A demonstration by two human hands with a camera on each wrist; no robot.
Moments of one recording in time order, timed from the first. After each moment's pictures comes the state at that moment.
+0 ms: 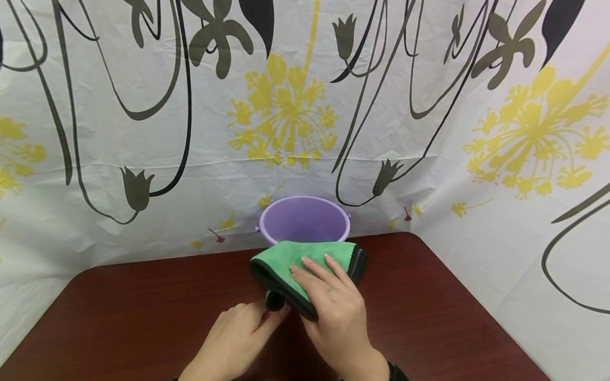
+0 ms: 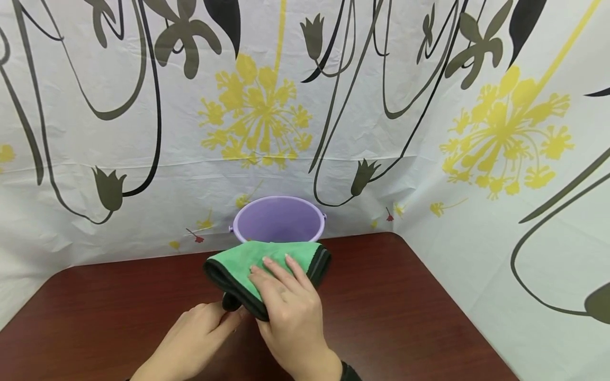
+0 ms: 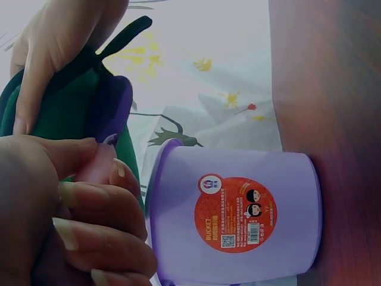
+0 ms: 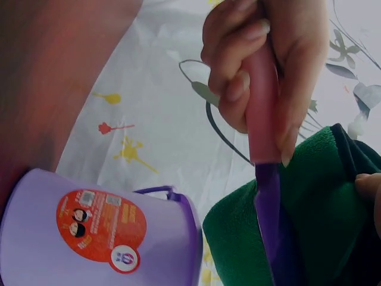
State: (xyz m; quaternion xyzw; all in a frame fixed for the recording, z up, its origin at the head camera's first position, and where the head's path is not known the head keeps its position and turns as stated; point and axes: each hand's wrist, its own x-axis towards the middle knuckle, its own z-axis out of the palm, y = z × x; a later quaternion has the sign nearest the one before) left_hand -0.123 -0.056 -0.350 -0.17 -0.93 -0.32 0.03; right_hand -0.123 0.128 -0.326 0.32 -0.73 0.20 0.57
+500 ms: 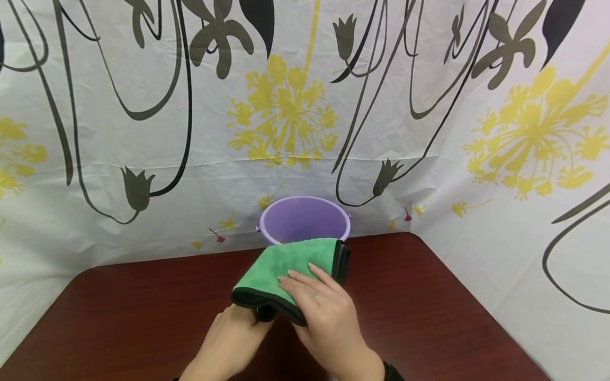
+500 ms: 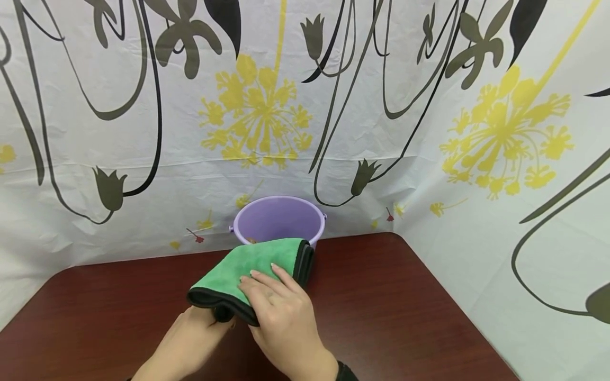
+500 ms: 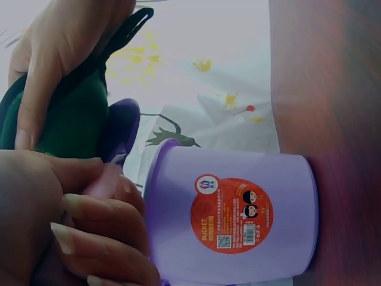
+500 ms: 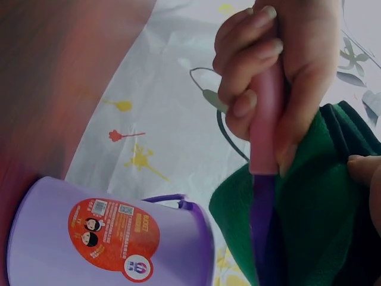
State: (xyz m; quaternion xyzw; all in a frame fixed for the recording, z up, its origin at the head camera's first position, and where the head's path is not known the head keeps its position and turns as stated) left_hand -0.122 -0.063 -0.356 -0.10 -0.93 -0.36 0.01; right_hand -0.121 0.123 -0.332 0.36 -0.75 0.17 0.52
